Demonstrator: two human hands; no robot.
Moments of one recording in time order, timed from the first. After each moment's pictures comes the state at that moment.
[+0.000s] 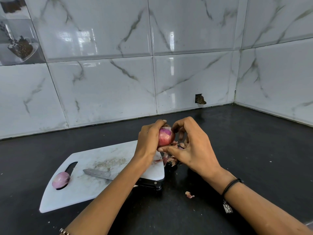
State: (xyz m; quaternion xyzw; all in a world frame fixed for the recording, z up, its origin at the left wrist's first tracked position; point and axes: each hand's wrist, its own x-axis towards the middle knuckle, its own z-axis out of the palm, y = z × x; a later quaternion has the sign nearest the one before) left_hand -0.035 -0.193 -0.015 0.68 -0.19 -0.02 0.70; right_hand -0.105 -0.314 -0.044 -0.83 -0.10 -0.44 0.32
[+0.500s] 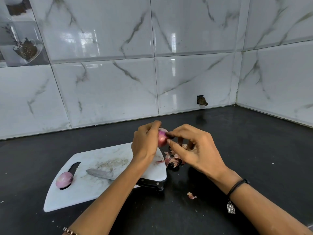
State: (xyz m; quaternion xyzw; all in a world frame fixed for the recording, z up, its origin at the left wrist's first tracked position) left_hand -0.025 -0.189 -0.019 0.77 -0.15 0.08 0.62; right_hand -0.109 -0.319 -0.041 -0.83 -0.14 -0.42 0.33
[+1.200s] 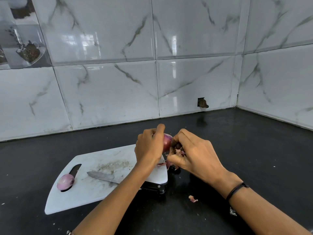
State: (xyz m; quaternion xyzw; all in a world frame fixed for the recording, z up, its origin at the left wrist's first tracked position) left_hand -0.030 -0.193 -0.022 0.82 -0.13 0.10 0.54; right_hand -0.109 -0.314 -0.046 -0.89 -0.10 -0.42 0.12
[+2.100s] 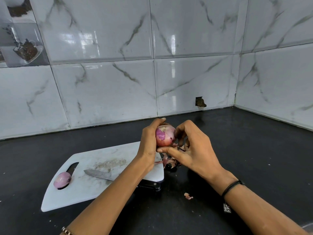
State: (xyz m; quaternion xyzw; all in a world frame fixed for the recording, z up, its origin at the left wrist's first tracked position) left_hand -0.049 -0.191 -0.008 0.59 -0.19 -0.11 0.78; right_hand -0.112 -0.318 -0.042 -0.84 -0.12 -0.44 0.30
